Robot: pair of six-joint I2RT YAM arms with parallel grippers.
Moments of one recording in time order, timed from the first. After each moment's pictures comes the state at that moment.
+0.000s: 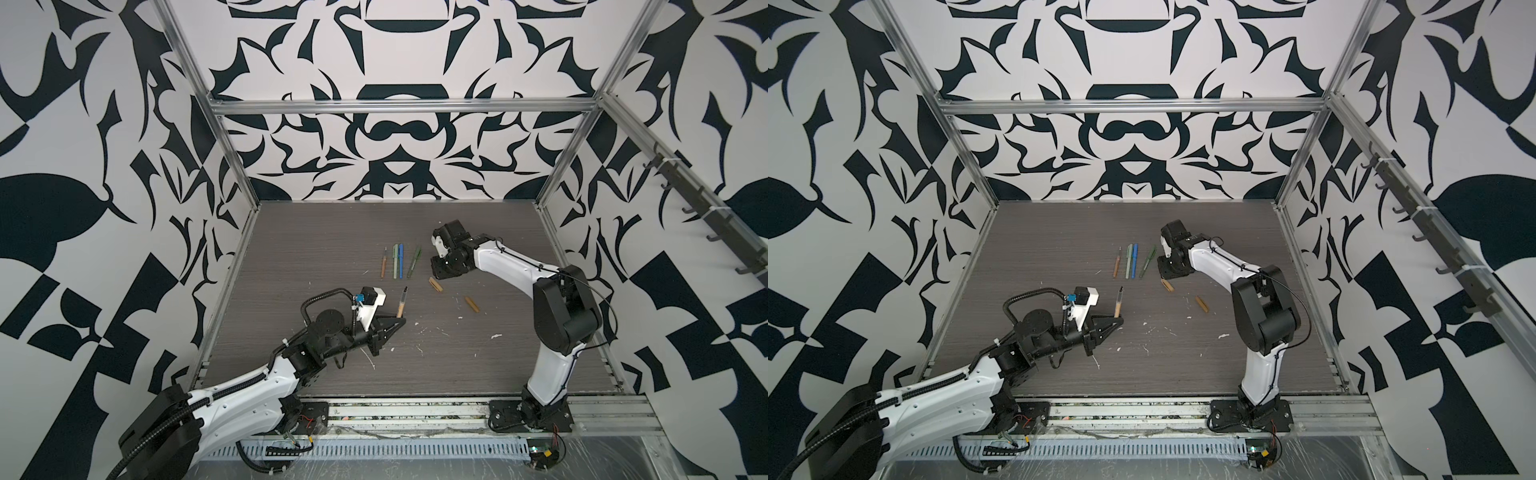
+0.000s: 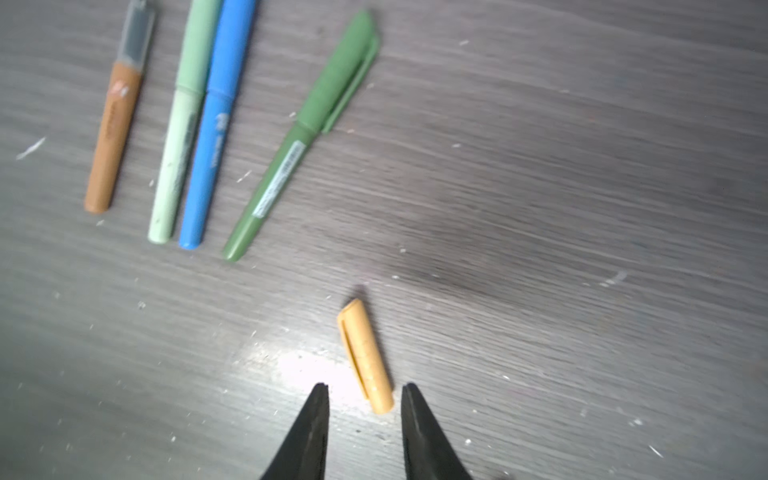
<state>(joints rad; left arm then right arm) -0.88 0.94 0.29 0.53 0.35 -0.37 0.45 1.87 1.38 -0.67 -0.08 0.19</state>
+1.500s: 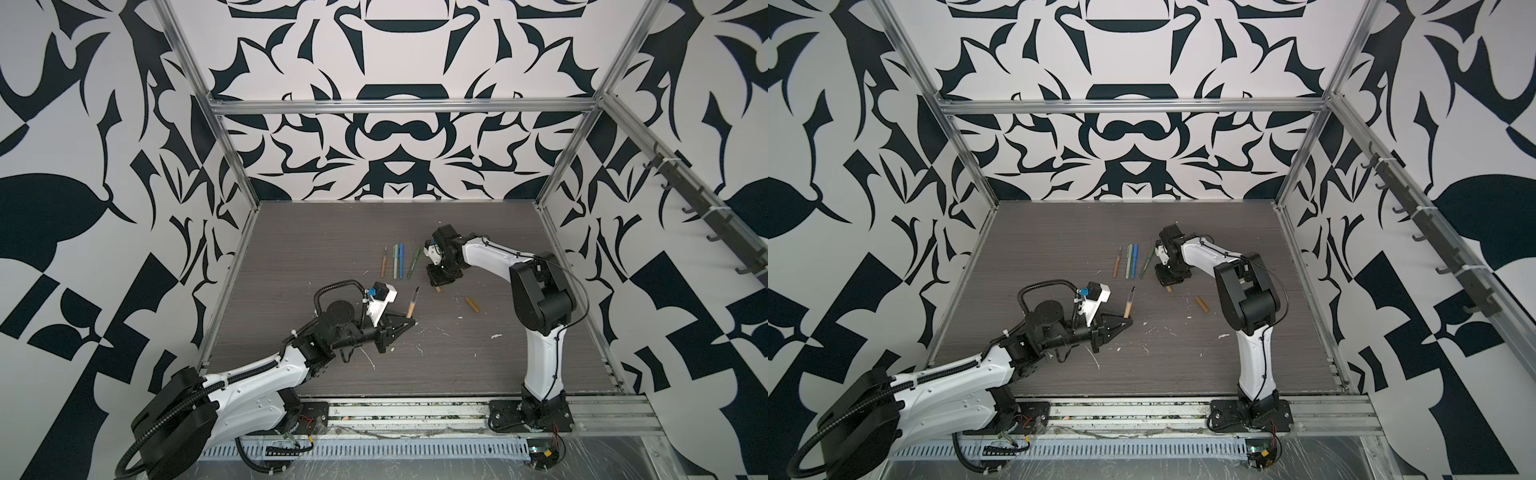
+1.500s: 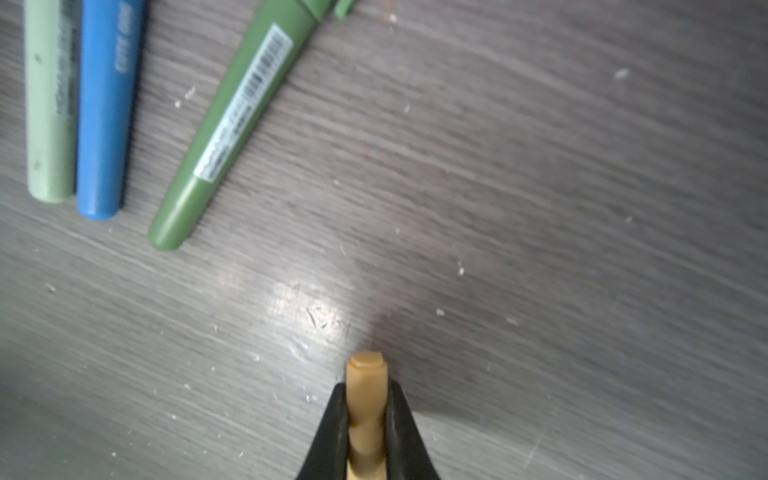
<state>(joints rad) -0.88 1.05 0.37 0.53 0.44 -0.40 0.43 2.03 1.43 -0.73 -0.17 0.10</state>
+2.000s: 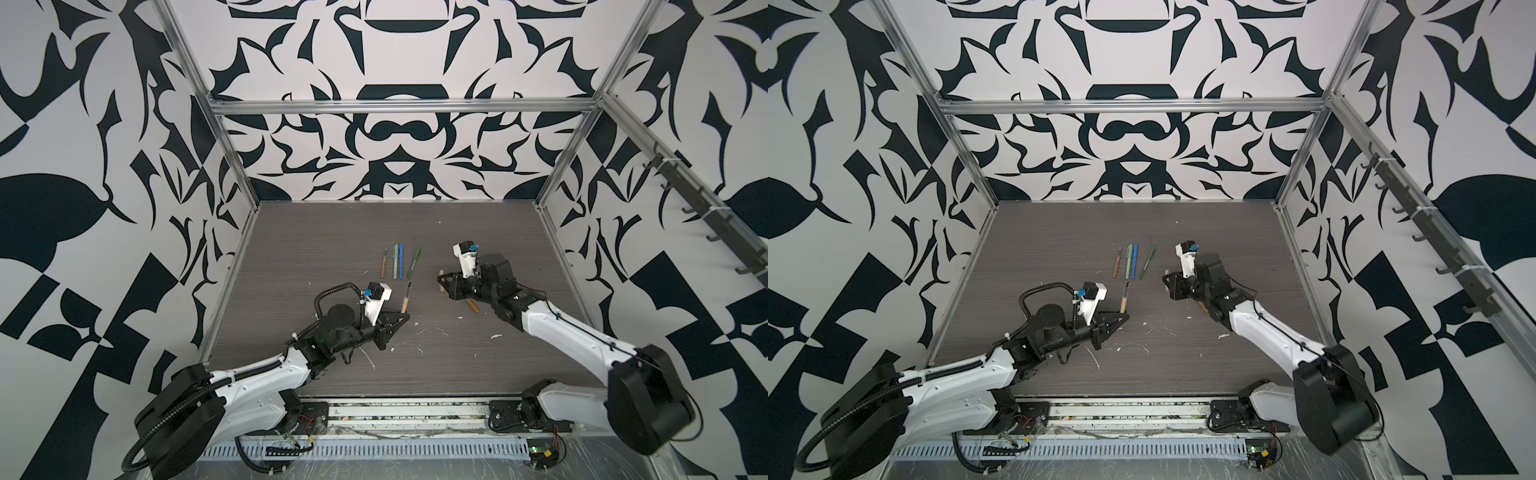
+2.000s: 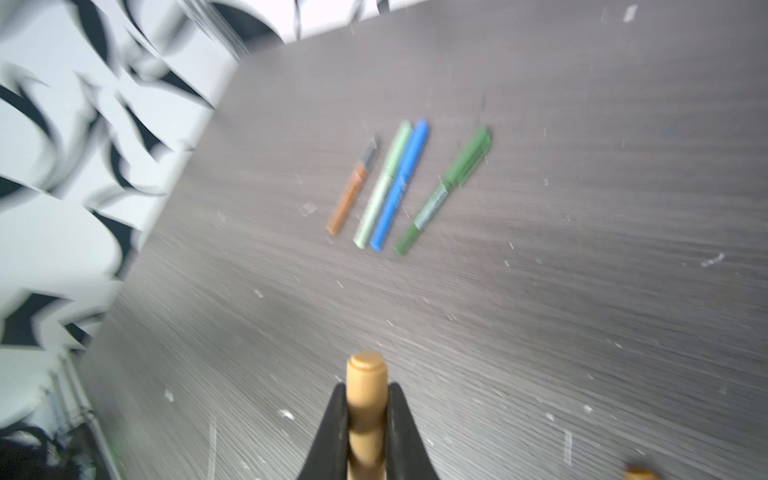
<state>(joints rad) -0.88 1.09 0.32 0.59 0.28 -0.40 0.44 1.18 0.62 0.07 -0.32 0.46</state>
